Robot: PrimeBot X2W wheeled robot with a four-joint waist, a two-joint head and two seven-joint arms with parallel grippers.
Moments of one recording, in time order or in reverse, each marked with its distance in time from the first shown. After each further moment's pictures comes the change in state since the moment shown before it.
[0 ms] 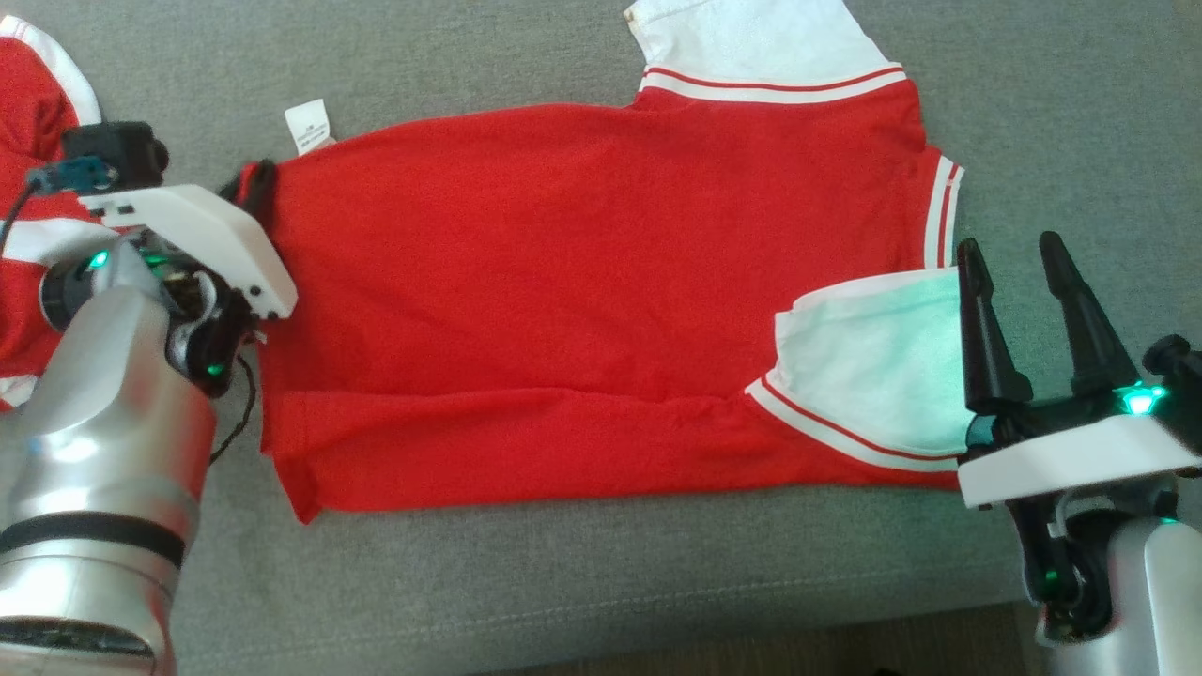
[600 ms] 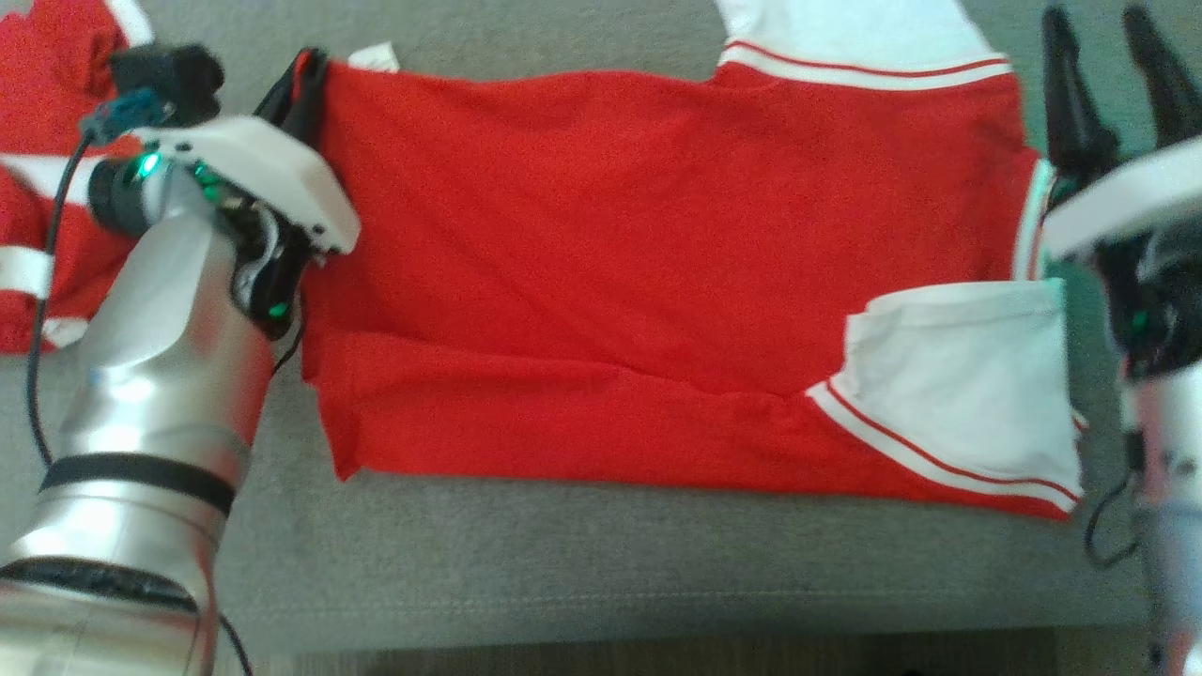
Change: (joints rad) left arm -0.104 -0.061 -0.090 0.005 0.045 -0.007 -0.208; right arm -0.481 -0.173 0.005 0.398 0.153 0.000 0.071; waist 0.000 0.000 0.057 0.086
